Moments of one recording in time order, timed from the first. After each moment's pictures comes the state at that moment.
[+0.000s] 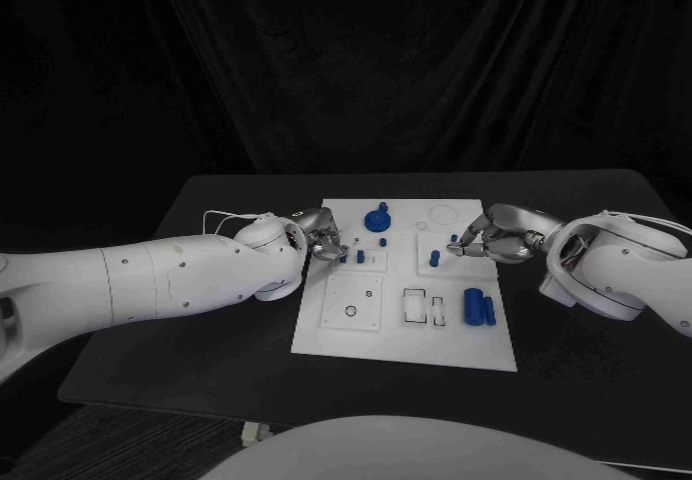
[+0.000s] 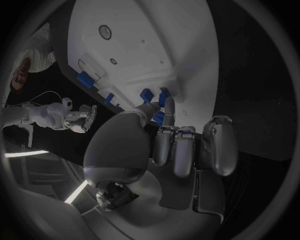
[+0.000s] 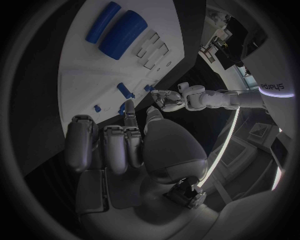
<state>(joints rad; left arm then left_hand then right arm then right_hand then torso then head) 1.19 -0.69 -0.21 1.41 -1.26 -0.36 -0.43 1.24 -0.11 0.42 0.09 0.38 1.10 0.03 0.21 0.79 1.47 -0.03 1.48 1.31 1.47 -0.08 1.57 1.31 0.04 1.46 0.03 1.34 1.31 1.28 -0.93 -0.21 1.59 -1.20 -0.18 -0.08 1.25 0.18 -0.18 0.29 0.35 0.97 0.07 0.26 0.33 1.46 0.01 1.51 1.43 1.47 -0.05 1.51 1.31 0.04 1.47 0.05 1.34 1.31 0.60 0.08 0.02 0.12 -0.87</state>
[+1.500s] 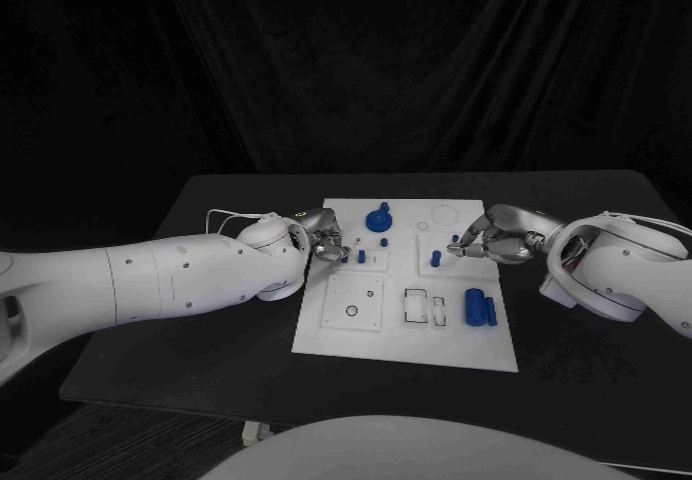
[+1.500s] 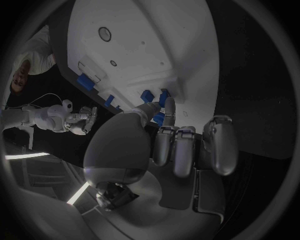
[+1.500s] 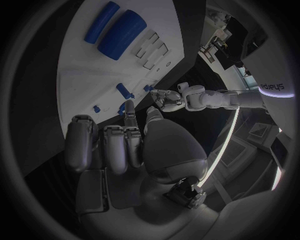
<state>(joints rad) 1.18 -0.68 -0.21 1.41 -1.29 -0.34 -0.44 1.26 -0.11 0.42 0.08 0.38 1.09 0.04 0.21 0.79 1.47 -0.03 1.48 1.31 1.47 -0.08 1.57 1.31 0.04 1.46 0.03 1.34 1.31 1.28 -0.93 -0.21 1.59 -1.20 -0.18 -0.08 1.25 0.18 -0.18 0.29 0.36 0.97 0.08 0.26 0.33 1.46 0.01 1.51 1.44 1.47 -0.06 1.51 1.31 0.04 1.47 0.05 1.34 1.31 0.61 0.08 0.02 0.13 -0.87</state>
